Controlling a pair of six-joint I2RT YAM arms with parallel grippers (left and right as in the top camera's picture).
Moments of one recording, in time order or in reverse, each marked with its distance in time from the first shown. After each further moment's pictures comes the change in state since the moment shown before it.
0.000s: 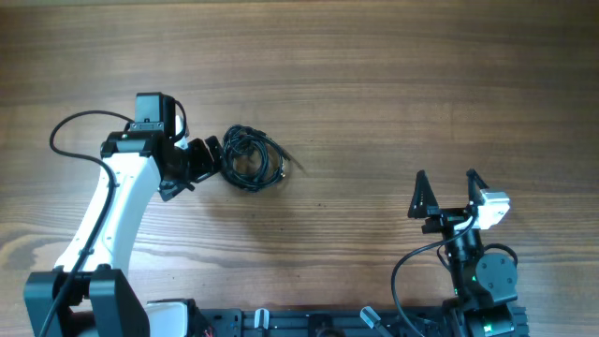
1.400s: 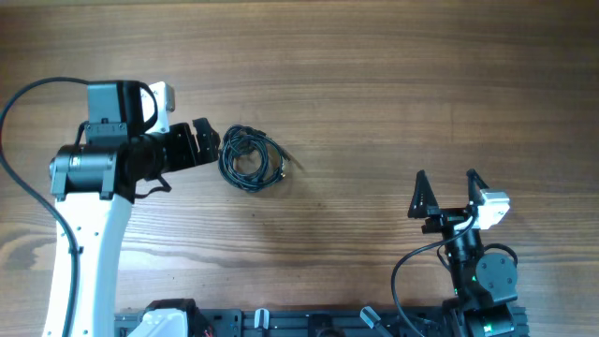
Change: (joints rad) left arm 0.000 -0.241 0.243 -0.193 0.050 0.210; right arm 0.000 0.000 0.000 0.000 0.000 0.000
